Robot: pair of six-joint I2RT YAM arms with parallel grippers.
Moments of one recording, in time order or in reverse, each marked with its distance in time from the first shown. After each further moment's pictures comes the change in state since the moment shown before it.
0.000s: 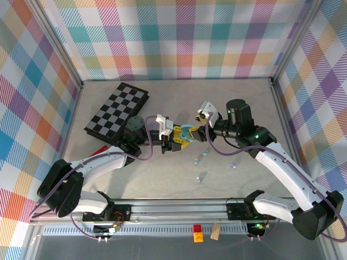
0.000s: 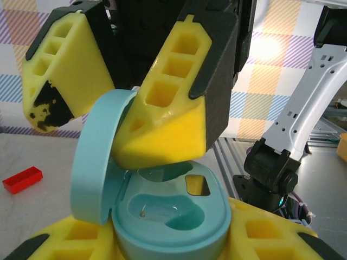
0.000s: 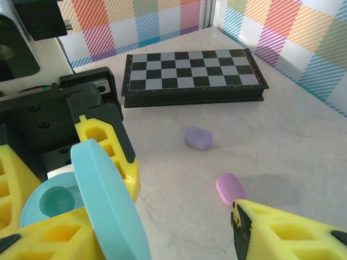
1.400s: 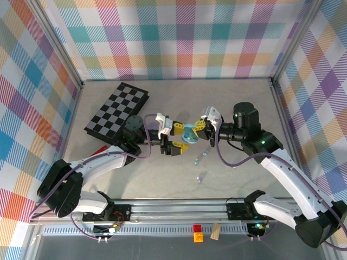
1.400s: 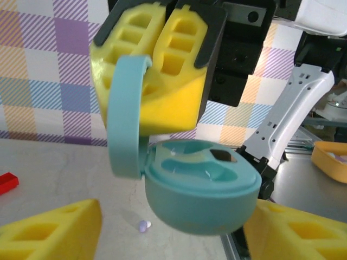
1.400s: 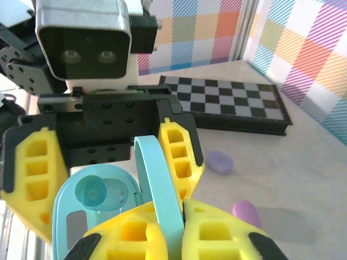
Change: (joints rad) left arm 0.006 -0.002 0.011 0.027 0.050 -0.092; right arm -0.014 -0.086 -0.042 0.048 -0.142 -0.076
